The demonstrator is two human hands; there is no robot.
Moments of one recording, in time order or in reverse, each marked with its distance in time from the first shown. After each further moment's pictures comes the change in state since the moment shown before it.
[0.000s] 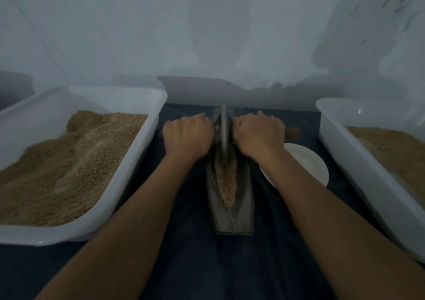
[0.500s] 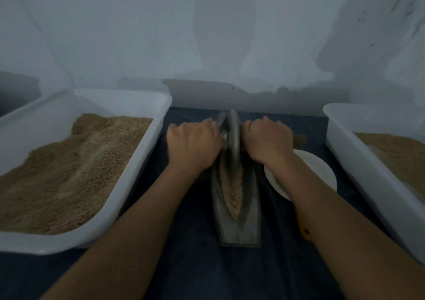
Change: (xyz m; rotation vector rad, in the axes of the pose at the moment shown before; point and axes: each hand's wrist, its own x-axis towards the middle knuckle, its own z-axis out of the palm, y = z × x) left_hand -0.009 0.006 -0.009 0.040 0.008 -0.026; right_hand -0.001 0.007 -0.008 0.023 -0.096 -0.038
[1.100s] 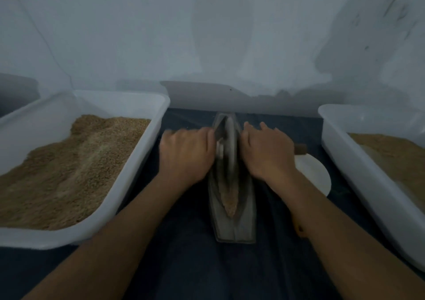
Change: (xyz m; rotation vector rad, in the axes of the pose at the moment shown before) left_hand -0.024 -0.011 -0.002 -0.112 0.045 0.097; right_hand -0.027 0.006 0.008 0.040 0.039 -0.065
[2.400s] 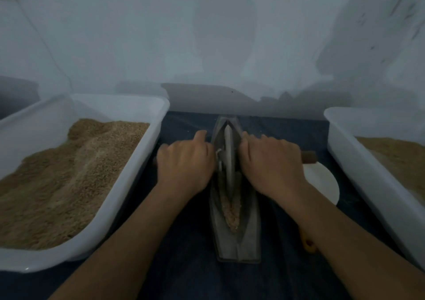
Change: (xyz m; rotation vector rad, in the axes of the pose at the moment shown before) left_hand -0.008 0.000 -0.007 -0.001 -0.042 -0.009; right_hand -0.017 -0.007 -0.004 -0.169 0.257 -0.114
